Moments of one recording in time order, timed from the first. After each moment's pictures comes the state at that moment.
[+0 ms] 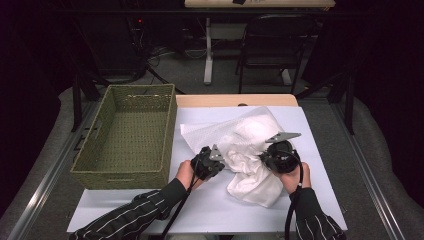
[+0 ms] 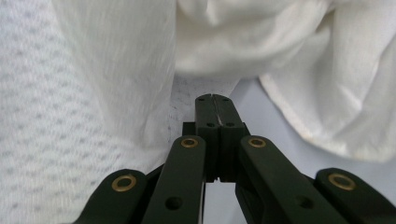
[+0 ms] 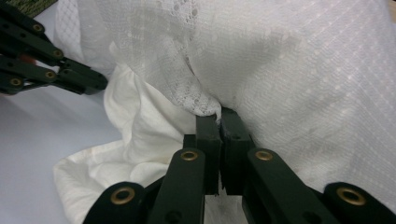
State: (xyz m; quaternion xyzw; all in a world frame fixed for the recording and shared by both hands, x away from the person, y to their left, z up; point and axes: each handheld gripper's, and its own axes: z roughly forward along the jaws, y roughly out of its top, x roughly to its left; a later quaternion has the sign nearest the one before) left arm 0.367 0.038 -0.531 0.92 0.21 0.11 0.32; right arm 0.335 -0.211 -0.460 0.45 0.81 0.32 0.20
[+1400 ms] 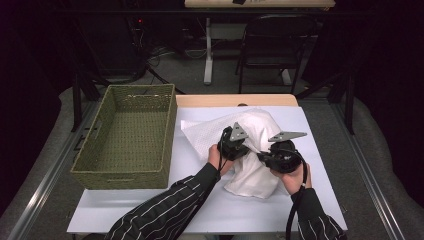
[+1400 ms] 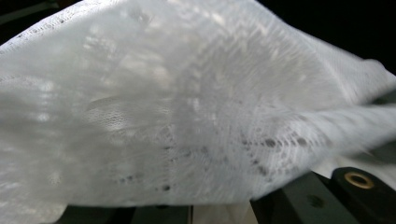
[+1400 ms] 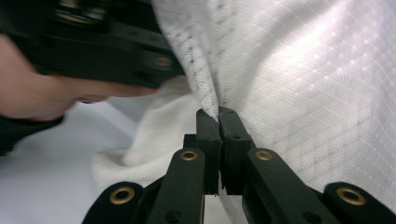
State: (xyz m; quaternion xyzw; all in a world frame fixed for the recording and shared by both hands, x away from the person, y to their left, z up) left arm 0.399 -0.038 -0.500 0.83 0.22 0.14 0.49; right arm 0.331 -0.214 -0.453 0.45 0.80 0.36 0.17
